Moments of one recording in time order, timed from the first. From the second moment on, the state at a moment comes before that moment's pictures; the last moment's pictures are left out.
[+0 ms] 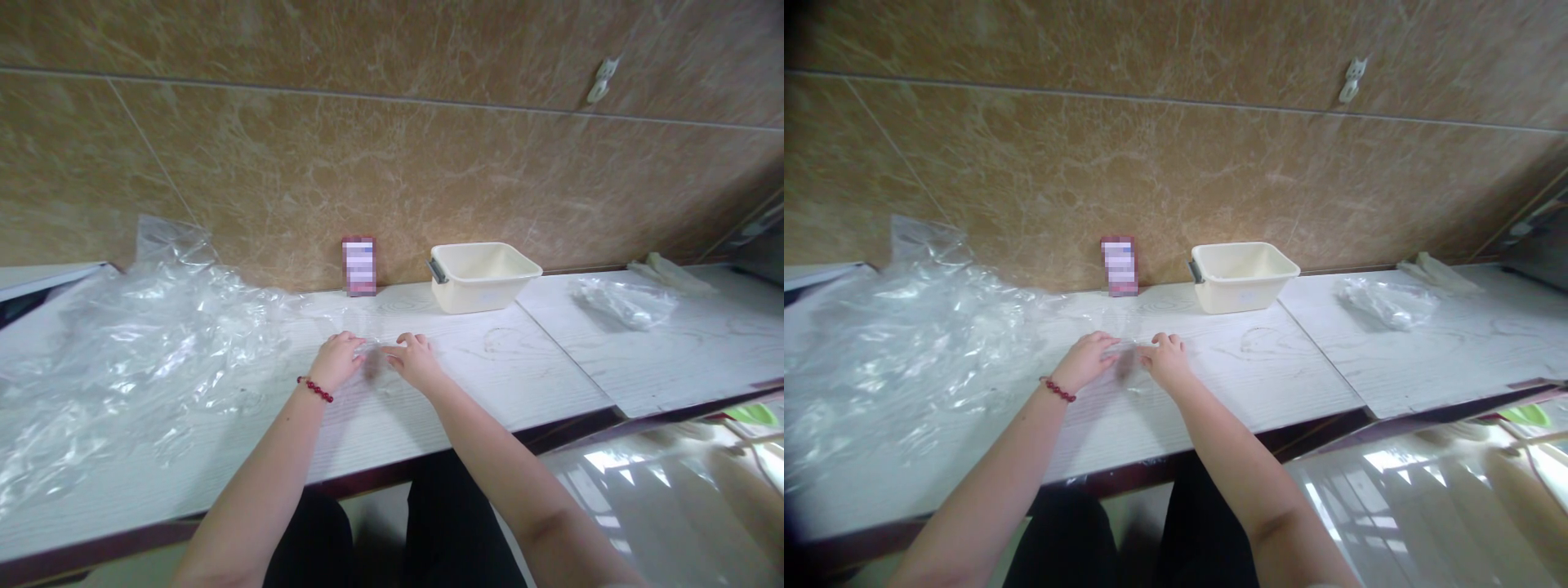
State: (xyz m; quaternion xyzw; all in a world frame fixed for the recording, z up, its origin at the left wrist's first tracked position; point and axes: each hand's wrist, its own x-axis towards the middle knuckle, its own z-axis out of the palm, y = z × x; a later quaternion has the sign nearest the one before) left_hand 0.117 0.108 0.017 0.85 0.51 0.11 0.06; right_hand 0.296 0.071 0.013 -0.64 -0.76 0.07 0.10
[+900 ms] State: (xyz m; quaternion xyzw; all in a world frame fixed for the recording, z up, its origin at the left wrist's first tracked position) left_hand 0.039 0.010 0.007 0.85 0.48 0.13 0.14; right_hand 0.319 0.074 0.017 -0.62 -0.77 0.13 0.03
